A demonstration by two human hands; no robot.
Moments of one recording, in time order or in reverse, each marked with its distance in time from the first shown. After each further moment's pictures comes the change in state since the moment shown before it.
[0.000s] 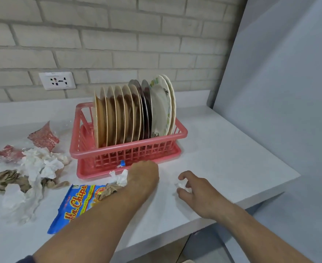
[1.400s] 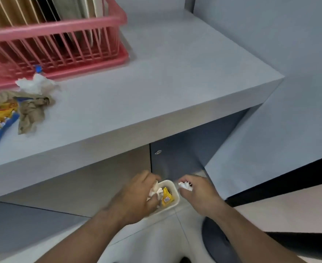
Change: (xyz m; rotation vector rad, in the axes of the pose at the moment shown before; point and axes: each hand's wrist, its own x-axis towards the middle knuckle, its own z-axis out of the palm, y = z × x) left_hand -0.184 0.132 0.191 -0.568 -0.268 0.363; right_hand -0.109 0.255 0.130 0.255 -0.026 0.255
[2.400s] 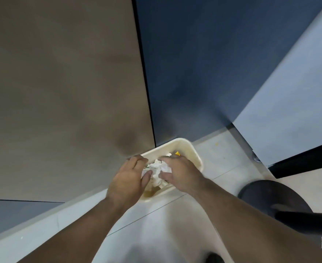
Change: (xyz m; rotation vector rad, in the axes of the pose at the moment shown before) left_hand 0.058 -0.250 0.348 0.186 0.226 -0.104; right_hand 0.196 0.235 0.280 -0.312 -0.116 -0.143
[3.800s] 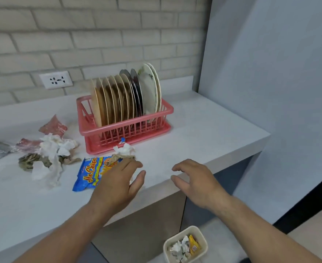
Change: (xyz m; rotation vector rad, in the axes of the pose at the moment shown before) left_hand -0.035 0.089 -0.662 -0.091 0.424 0.222; right_hand -0.250 -0.428 -0.412 -0.007 0.426 -0.251
